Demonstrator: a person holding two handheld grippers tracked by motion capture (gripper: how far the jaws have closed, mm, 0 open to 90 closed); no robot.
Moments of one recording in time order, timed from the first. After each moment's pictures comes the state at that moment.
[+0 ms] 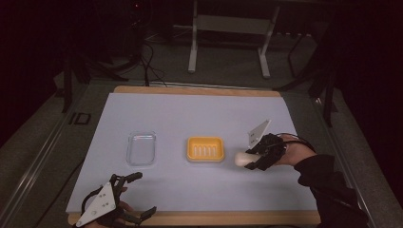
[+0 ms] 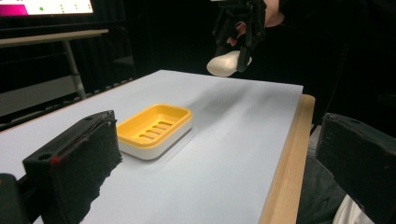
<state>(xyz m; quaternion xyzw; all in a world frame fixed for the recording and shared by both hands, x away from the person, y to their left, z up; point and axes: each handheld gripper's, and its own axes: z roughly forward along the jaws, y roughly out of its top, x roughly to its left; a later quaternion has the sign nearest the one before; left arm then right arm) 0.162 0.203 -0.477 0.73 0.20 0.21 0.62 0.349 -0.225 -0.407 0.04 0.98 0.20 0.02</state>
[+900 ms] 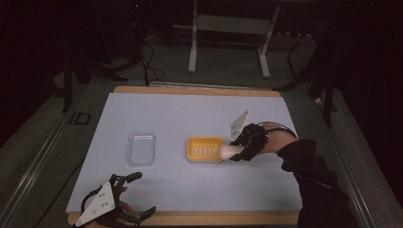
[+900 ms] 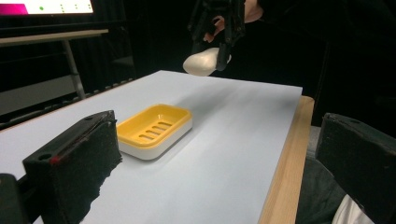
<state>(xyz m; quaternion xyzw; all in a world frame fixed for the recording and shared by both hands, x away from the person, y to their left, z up) 0.163 0.203 -0.477 0.73 0.20 0.20 0.63 0.370 -0.175 -0.394 -0.02 0.98 0.20 0.01</state>
